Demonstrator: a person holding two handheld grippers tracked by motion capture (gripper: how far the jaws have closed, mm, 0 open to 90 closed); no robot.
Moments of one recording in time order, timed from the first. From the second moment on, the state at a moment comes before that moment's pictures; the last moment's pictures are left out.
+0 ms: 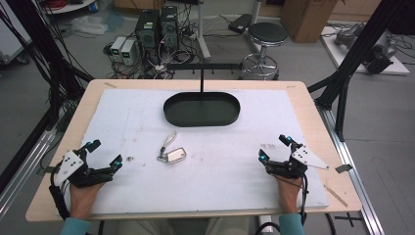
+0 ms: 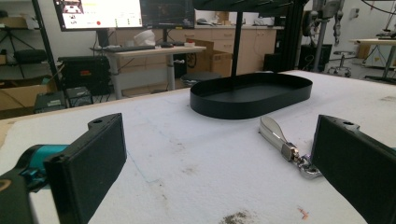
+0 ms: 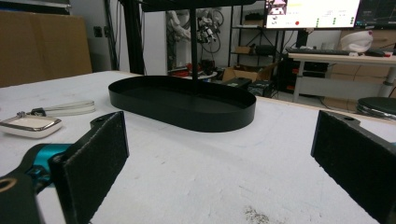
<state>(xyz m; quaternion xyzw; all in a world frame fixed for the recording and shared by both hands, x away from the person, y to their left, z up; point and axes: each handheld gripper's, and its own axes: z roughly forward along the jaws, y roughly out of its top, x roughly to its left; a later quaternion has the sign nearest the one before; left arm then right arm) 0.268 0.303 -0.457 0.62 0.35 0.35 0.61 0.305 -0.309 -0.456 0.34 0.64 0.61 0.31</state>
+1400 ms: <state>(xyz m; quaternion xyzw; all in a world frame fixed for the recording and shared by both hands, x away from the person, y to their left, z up) 0.303 0.277 -0.386 0.73 0.37 0.28 0.50 0.305 -0.309 -0.456 0.34 0.64 0.61 0.32</state>
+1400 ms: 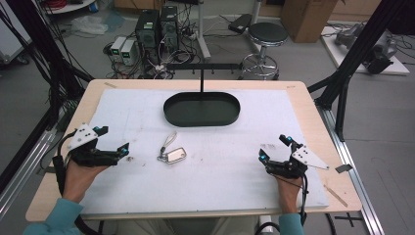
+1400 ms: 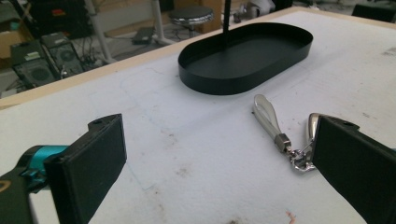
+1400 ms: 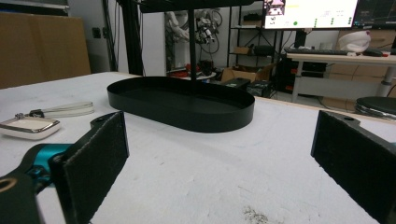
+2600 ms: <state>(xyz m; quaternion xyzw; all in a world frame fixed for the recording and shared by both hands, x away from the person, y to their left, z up) 0.378 0.170 -0.367 0.88 0.37 0.14 0.28 0.305 -0.309 -0.456 0.34 0.64 0.62 0.32</state>
